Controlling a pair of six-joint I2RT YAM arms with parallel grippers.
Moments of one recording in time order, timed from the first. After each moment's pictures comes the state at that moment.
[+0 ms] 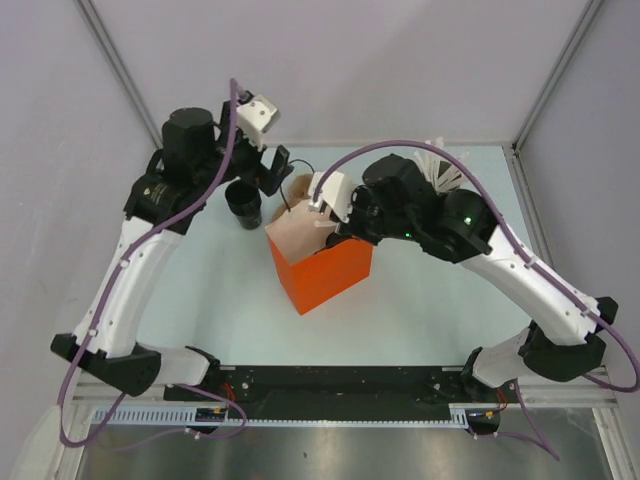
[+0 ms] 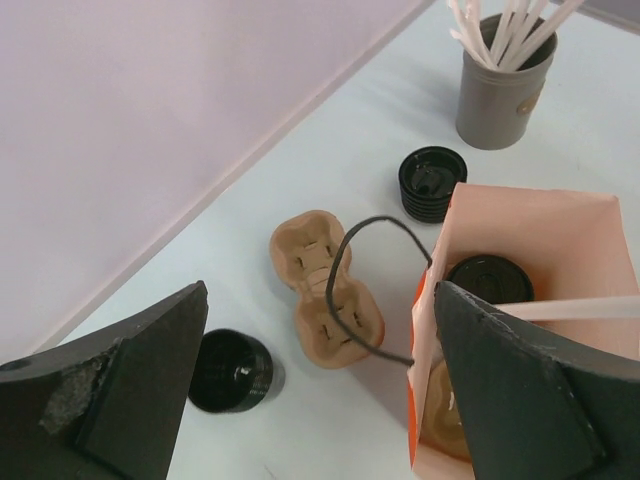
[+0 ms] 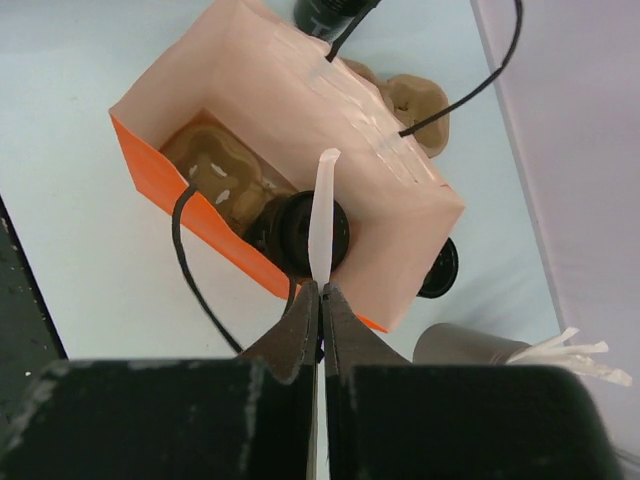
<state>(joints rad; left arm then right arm) -0.45 1.36 1.76 -0.71 0.22 0.30 0.98 1.42 1.88 -1.03 0.04 -0.47</state>
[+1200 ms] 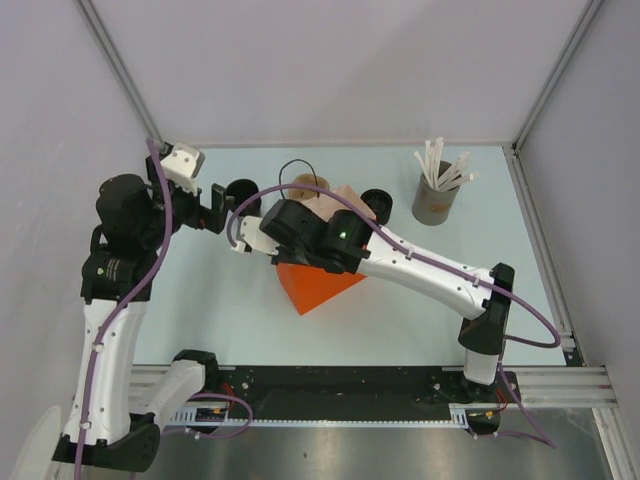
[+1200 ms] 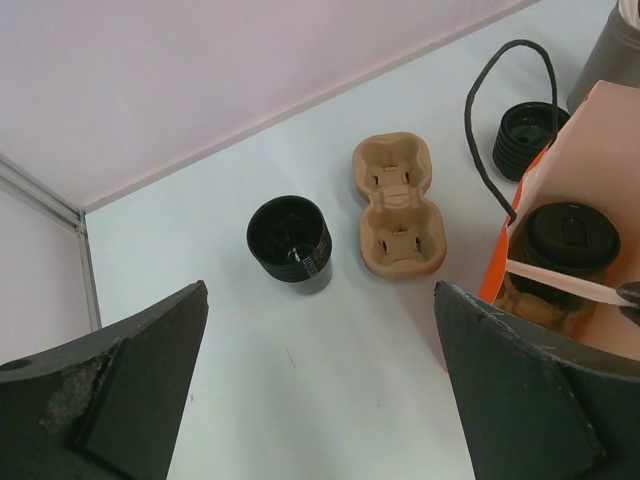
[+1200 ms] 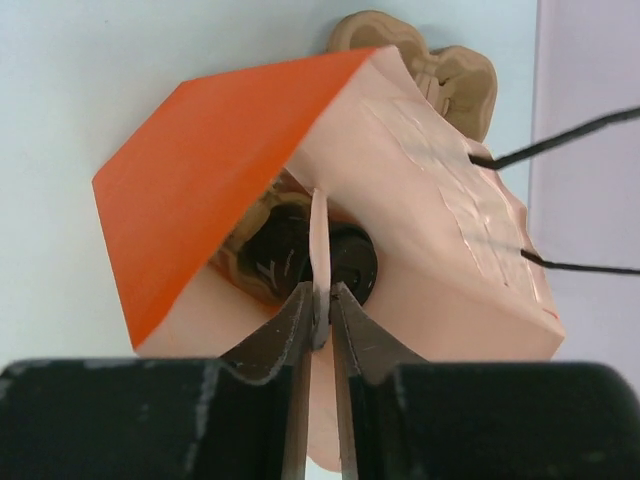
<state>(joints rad) -0.11 0.91 1.34 -0.66 0.27 0.24 1.18 1.82 2.00 -1.03 0.35 -0.47</state>
